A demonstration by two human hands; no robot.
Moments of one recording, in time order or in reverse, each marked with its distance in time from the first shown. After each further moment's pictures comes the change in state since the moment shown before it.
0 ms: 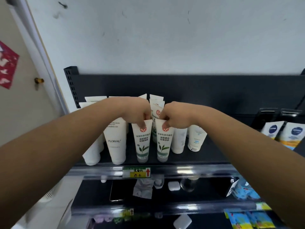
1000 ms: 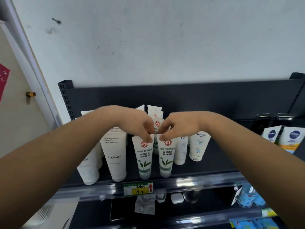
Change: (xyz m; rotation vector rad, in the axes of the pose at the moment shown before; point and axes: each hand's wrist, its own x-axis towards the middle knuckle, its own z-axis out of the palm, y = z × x) left_hand -0.009 -0.006 -0.014 -0.189 -0.124 0.070; right_hand -0.010 0.003 -0.014 0.254 -0.107 0.031
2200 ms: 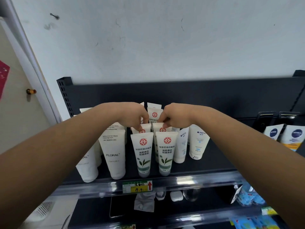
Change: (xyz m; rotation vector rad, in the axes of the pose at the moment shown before) left_hand 0.031 -0.023 0.003 0.118 0.134 -0.055; right_hand 0.033 0.017 -0.004 -0.206 0.102 -0.068
